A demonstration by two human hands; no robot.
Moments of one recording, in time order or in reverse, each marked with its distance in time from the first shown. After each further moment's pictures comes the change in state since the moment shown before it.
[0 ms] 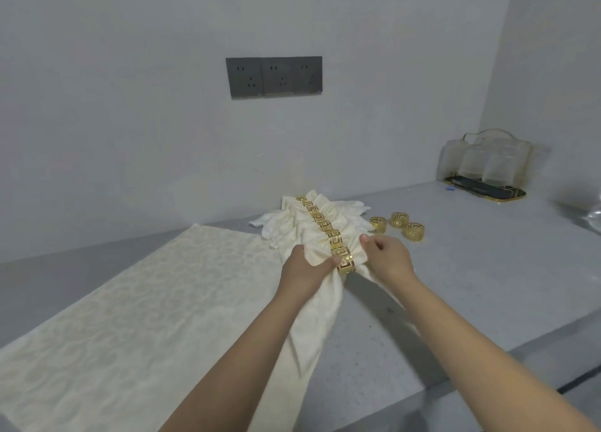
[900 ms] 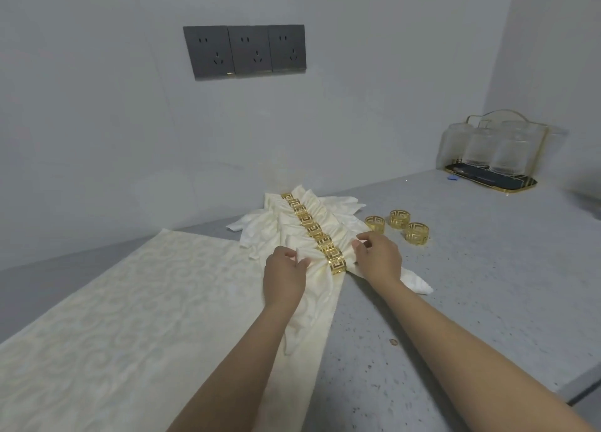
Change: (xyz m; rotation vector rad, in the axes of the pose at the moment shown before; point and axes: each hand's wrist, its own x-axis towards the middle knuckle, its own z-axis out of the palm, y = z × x) left_hand 0.094 -0.042 0.041 0.163 0.218 -0.039; right_hand 0.094 0.066 0.046 -0.196 0.134 0.083
